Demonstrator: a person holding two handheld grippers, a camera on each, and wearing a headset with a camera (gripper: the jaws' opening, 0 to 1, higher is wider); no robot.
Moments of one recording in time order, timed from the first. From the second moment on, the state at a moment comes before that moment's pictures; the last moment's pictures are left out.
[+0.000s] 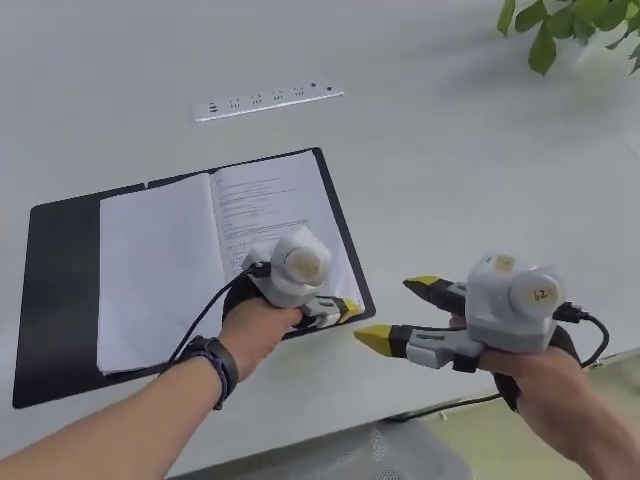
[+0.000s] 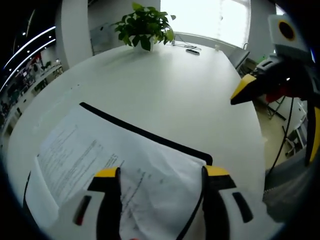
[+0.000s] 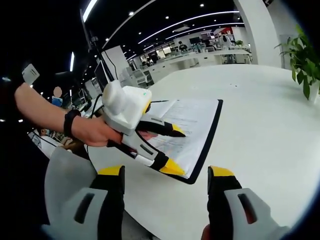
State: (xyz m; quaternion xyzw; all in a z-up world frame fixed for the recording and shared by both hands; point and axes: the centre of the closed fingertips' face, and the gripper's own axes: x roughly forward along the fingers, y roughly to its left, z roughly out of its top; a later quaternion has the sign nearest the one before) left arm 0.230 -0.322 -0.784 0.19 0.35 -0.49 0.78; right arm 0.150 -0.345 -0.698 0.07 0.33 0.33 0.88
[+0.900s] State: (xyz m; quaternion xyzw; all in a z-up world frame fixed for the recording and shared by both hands) left arm 0.237 -0.318 -0.782 0.18 0.35 -0.49 0.78; right arm 0.210 -0.351 -0.724 0.13 0.33 0.31 0.88
